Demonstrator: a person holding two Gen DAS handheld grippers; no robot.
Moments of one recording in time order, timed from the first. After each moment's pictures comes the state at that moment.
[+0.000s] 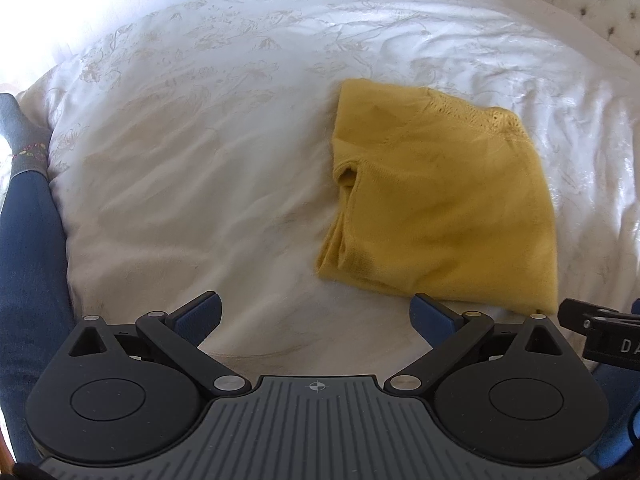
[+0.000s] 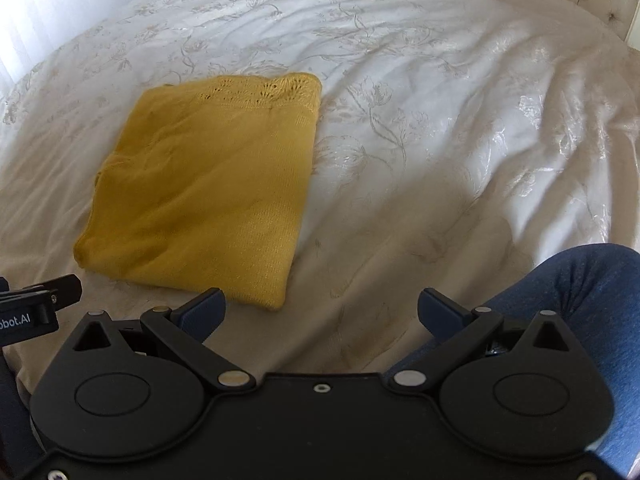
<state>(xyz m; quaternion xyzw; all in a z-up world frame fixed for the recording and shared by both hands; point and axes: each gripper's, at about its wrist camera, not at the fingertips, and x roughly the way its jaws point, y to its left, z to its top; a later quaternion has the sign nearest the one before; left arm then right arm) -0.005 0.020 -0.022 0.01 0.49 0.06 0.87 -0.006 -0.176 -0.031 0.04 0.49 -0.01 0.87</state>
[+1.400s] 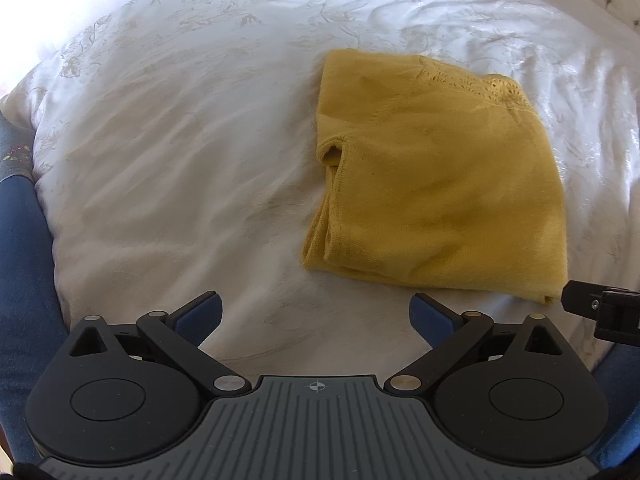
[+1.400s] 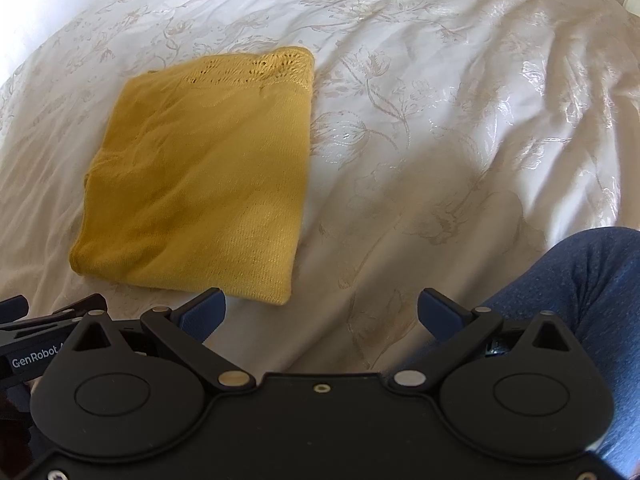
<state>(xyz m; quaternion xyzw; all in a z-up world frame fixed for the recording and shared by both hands) 0.013 0.013 -0.033 0.03 0.52 0.04 0.85 0.011 -0.175 -0.036 0.07 0.53 -0.02 0.84</state>
